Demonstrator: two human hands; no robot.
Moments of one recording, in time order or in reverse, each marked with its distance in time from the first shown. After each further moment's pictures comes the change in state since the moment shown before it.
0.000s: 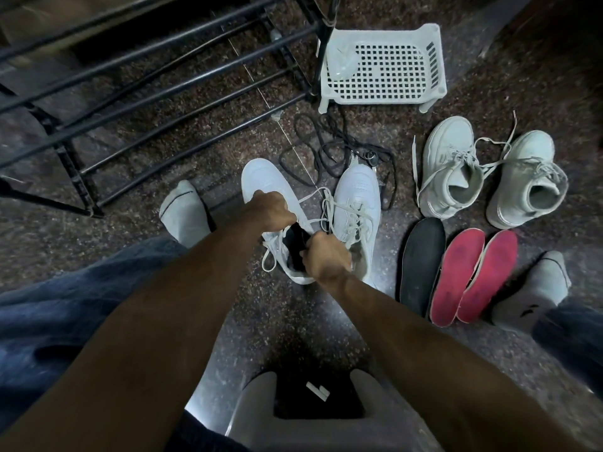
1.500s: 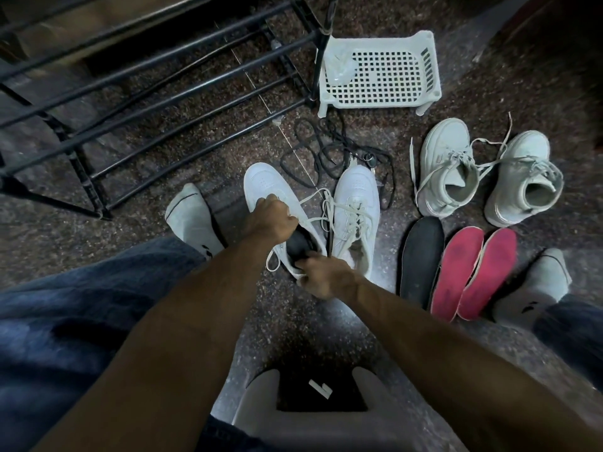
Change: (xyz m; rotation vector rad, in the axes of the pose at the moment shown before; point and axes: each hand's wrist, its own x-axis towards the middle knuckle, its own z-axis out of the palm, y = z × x) left_hand -0.017 0.005 0.026 0.016 0.280 0.051; right_hand -0.011 0.021 0.005 -0.281 -0.393 -0.354
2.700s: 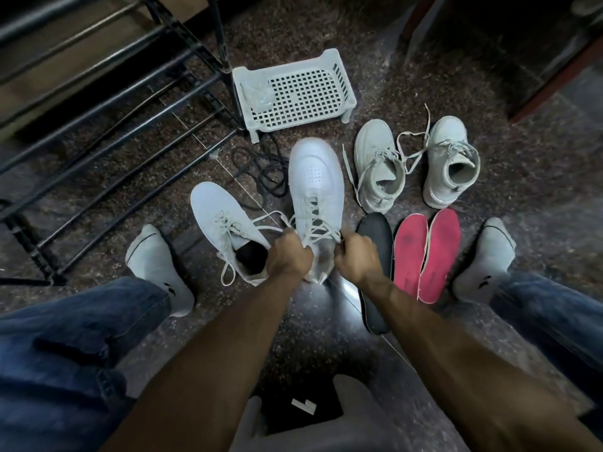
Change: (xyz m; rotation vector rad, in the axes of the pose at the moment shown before) left_hand -0.057 0.135 0.031 -0.204 -0.012 -0.080; right_hand -0.063 0.117 -0.010 0.462 0.750 0.343
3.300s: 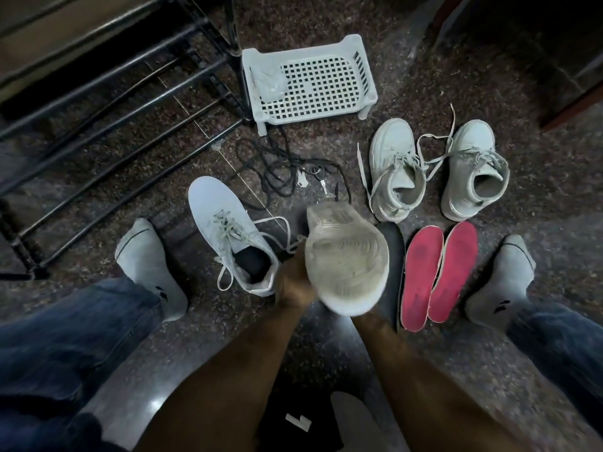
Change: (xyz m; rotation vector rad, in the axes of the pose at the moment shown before) left_hand 0.004 -0.020 0.031 -0.218 -0.087 0.067; right_hand 0.000 0.022 0.070 0.385 0.107 0.375
